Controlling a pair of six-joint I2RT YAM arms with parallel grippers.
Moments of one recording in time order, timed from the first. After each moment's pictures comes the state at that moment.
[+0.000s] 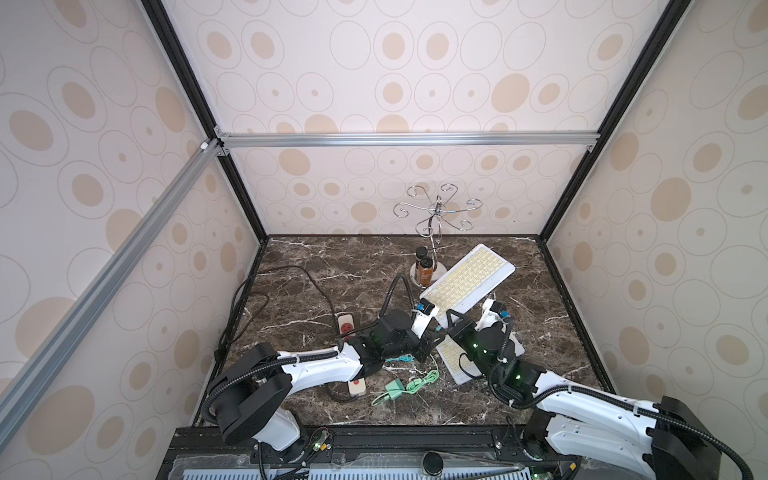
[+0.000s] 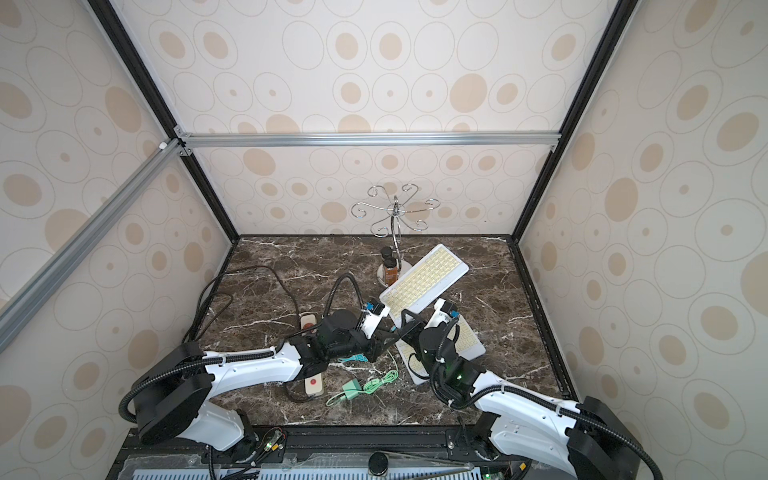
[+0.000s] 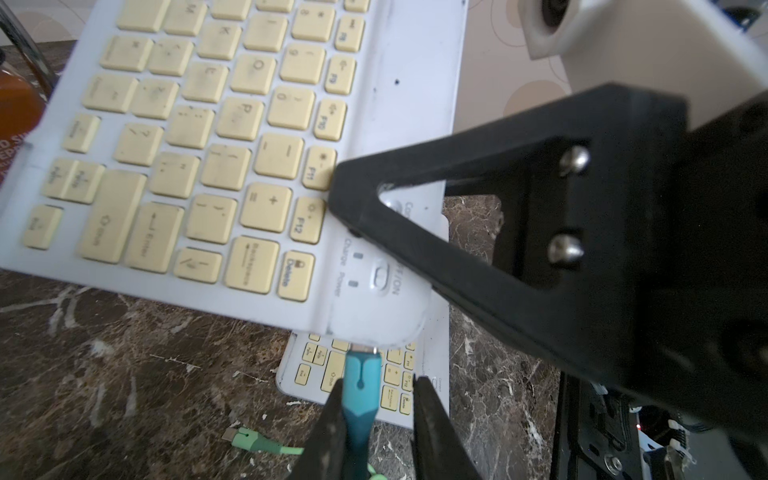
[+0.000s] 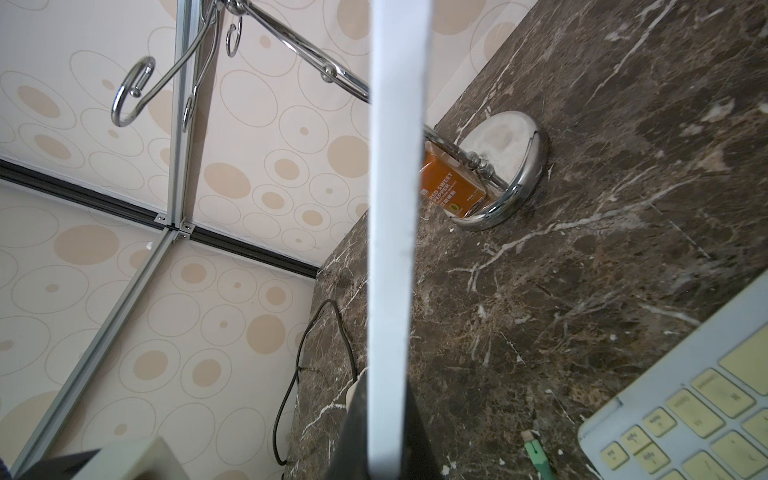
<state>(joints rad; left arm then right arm) -0.95 1.50 0.75 0.35 0.19 -0.28 0.85 1.00 0.40 0.37 0.46 1.14</state>
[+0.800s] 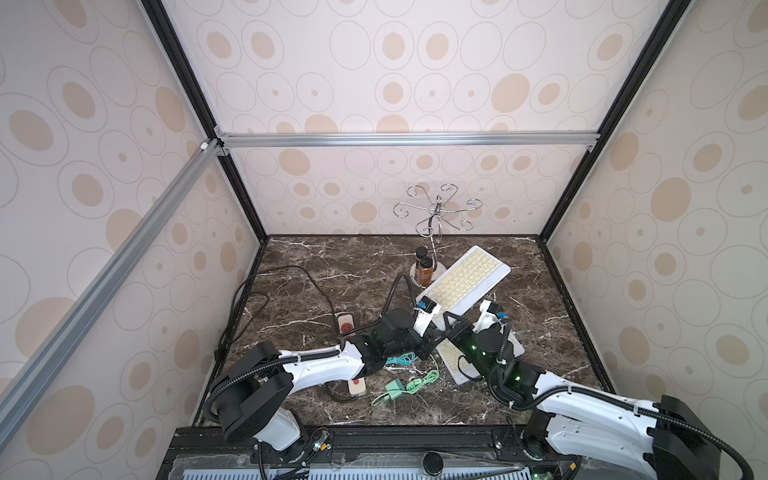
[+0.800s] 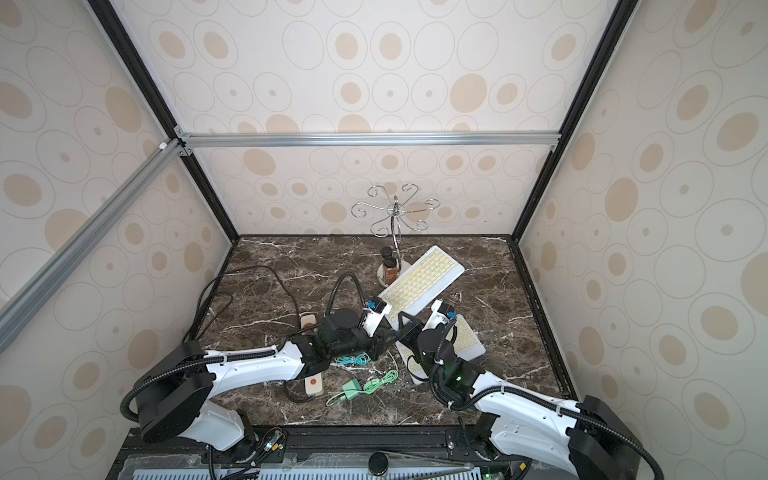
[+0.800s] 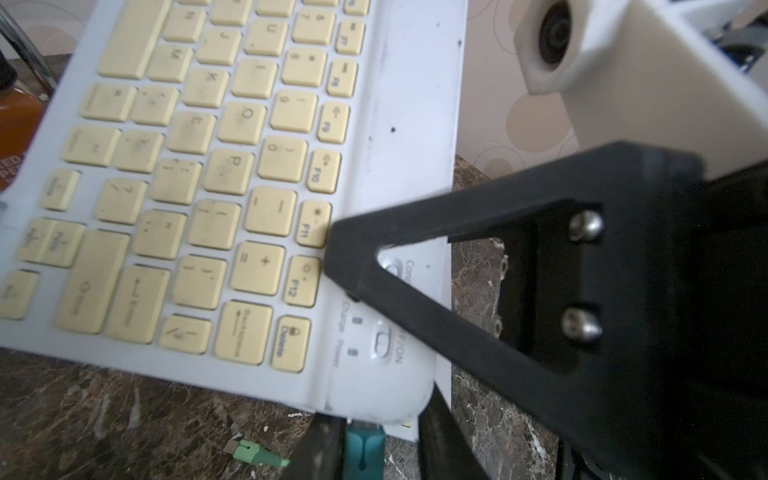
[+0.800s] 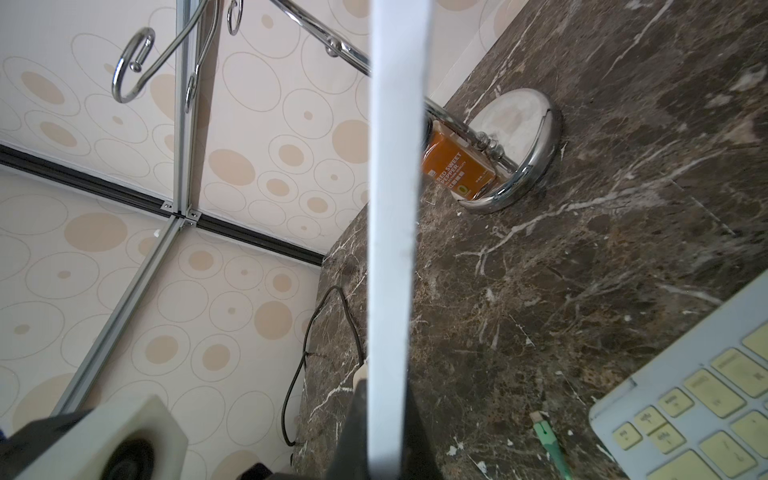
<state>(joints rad) -0.95 1.51 0.77 0.34 0.17 -0.28 0.87 1.00 0.40 0.36 0.44 1.16</state>
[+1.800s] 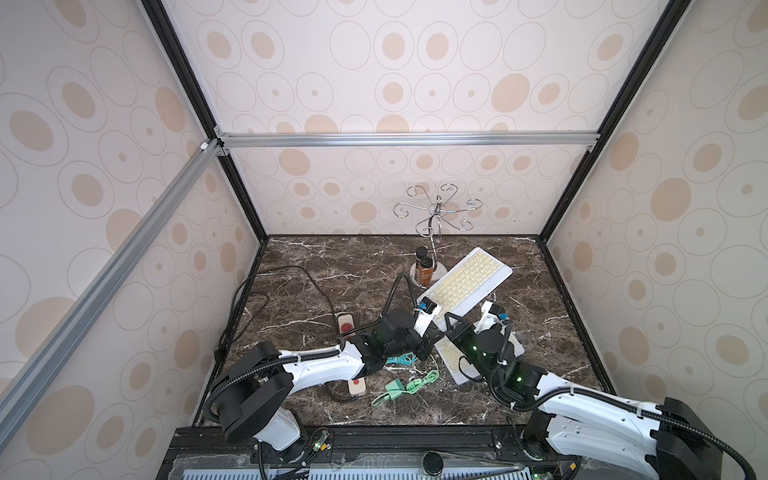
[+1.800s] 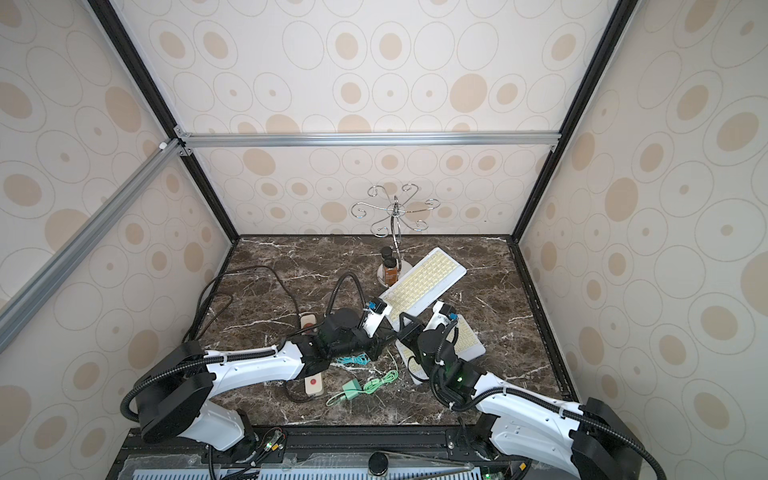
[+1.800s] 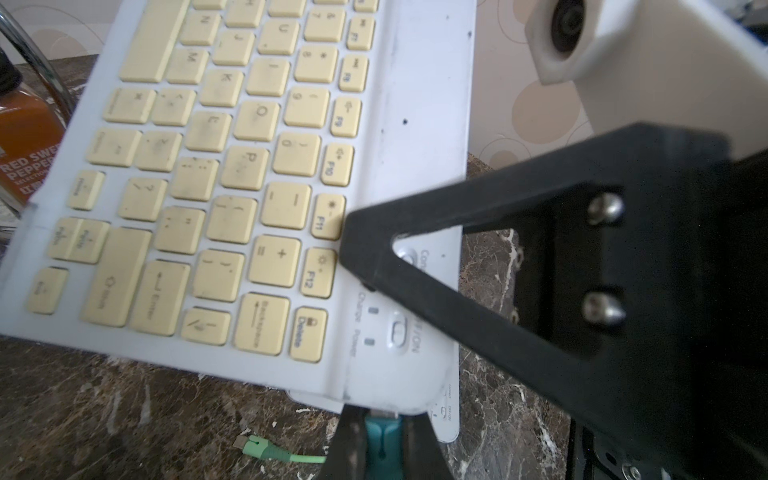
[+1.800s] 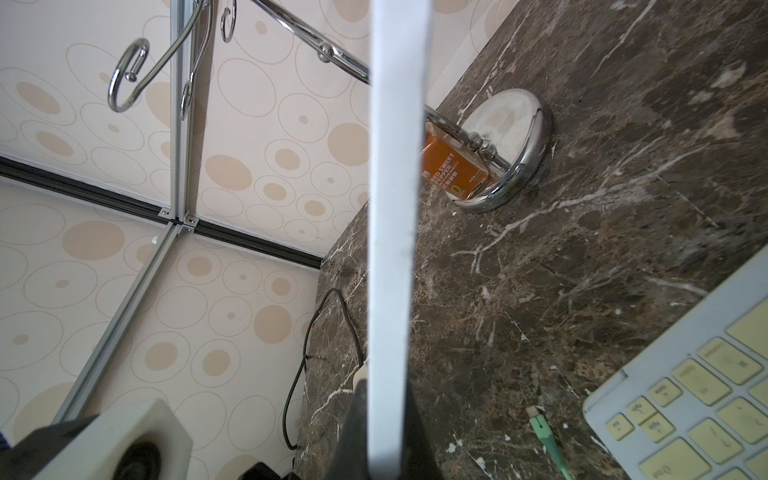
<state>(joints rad) -0.95 1.51 0.77 0.33 0.16 -0.27 0.88 0.98 0.40 0.33 0.46 1.19</state>
